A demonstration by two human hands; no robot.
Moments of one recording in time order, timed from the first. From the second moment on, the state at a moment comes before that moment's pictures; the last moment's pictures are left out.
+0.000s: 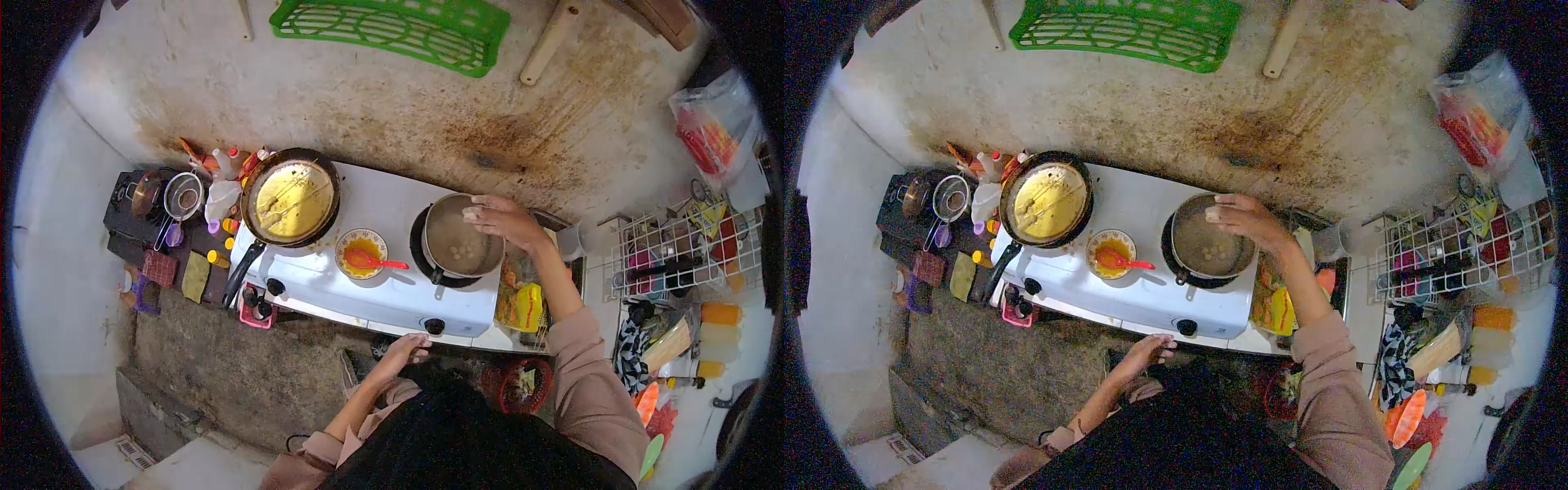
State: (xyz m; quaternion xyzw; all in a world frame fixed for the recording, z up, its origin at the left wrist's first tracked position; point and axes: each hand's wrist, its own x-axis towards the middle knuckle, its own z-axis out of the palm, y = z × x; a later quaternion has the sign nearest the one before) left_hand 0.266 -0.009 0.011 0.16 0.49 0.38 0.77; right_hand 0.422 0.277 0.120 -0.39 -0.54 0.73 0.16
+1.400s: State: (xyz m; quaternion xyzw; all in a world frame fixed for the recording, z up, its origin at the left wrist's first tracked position) left_hand 0.215 -0.014 0.012 0.33 0.60 0.37 0.63; right_hand 0.434 0.237 0.125 -0.49 -0.78 0.31 0.25
